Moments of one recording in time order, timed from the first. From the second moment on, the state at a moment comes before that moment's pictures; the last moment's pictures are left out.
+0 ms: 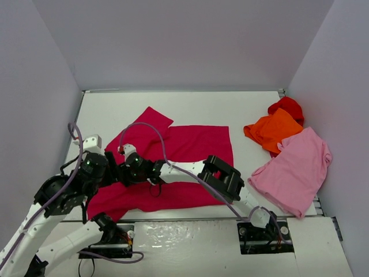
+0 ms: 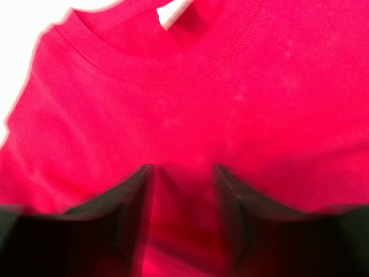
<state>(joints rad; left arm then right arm) -0.68 0.68 1.12 -1.28 -0.48 -0.76 1.16 2.31 1.64 0.00 0.02 0.48</state>
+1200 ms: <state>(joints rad) -0.42 1.92 1.45 -0.78 -0.35 -0.61 0.44 1.80 1.06 -0.15 0.27 0.45</state>
